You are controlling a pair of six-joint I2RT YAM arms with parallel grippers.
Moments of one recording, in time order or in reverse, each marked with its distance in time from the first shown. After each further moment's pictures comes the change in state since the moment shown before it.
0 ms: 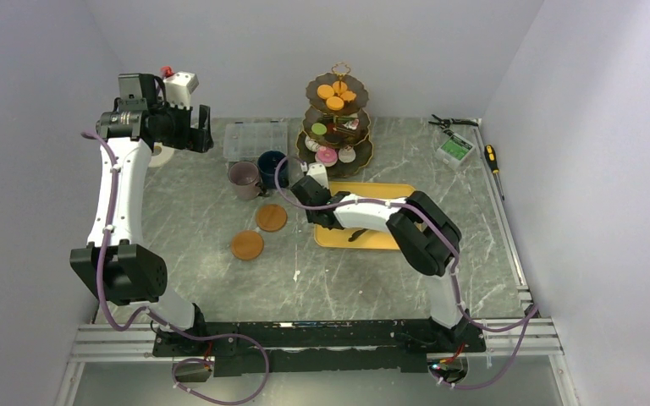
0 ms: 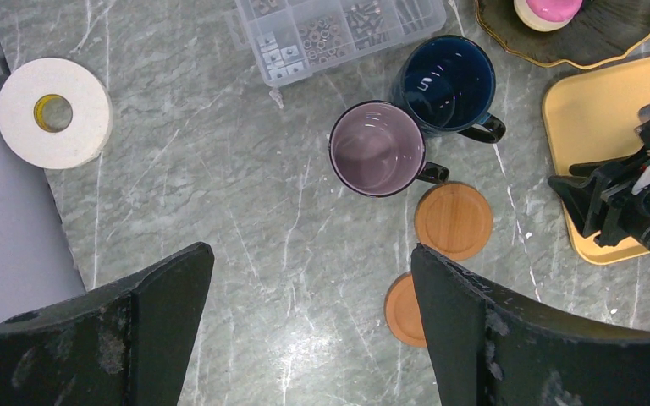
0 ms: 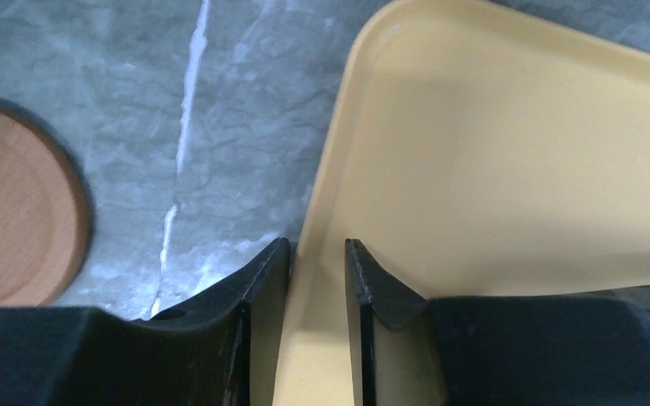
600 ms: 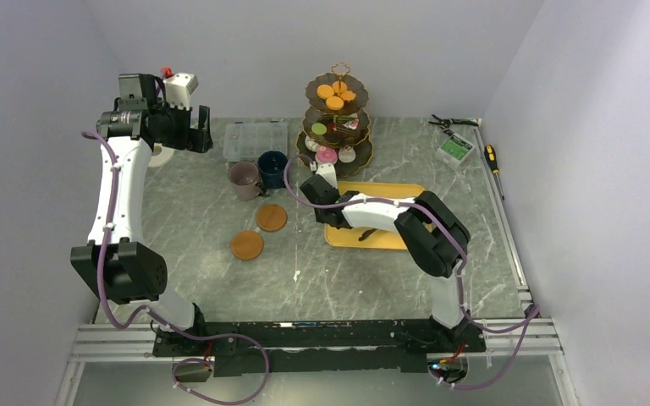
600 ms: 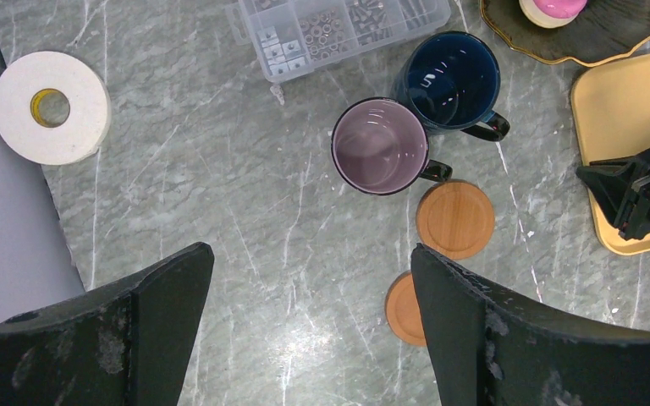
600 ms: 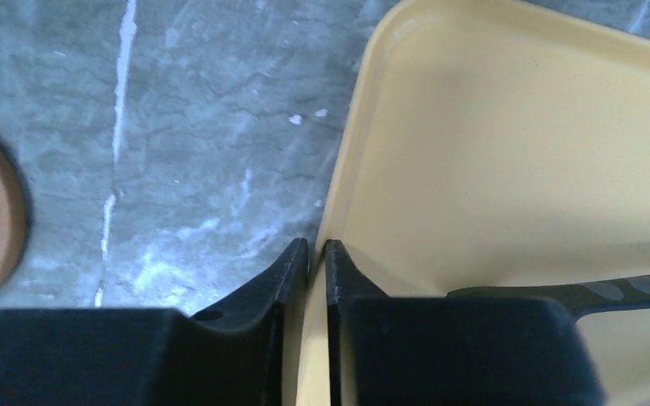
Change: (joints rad) left arm 0.006 0.009 0.000 -0.003 0.000 0.000; right arm -0.040 -0.050 -0.070 0.010 -0.019 -0.009
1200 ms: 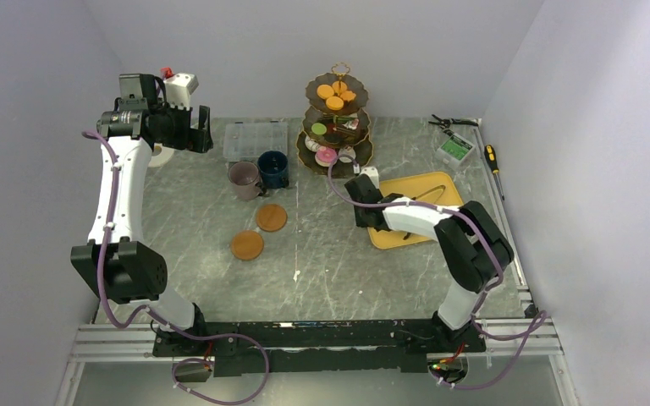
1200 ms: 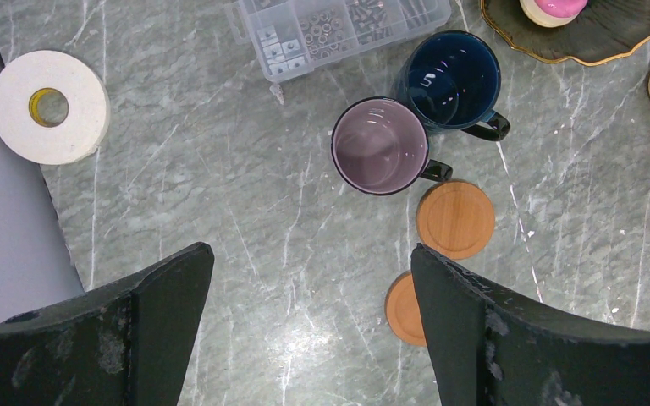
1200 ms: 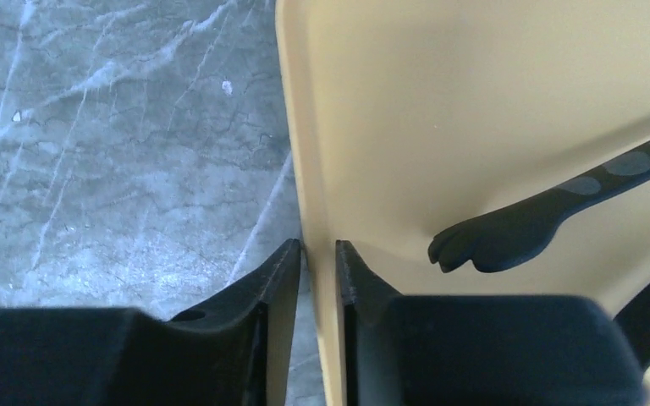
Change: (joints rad) left arm 0.000 0.004 0.000 0.000 0.001 0.000; right arm -0.194 -0.254 -0.308 -0.001 -0.073 -0.076
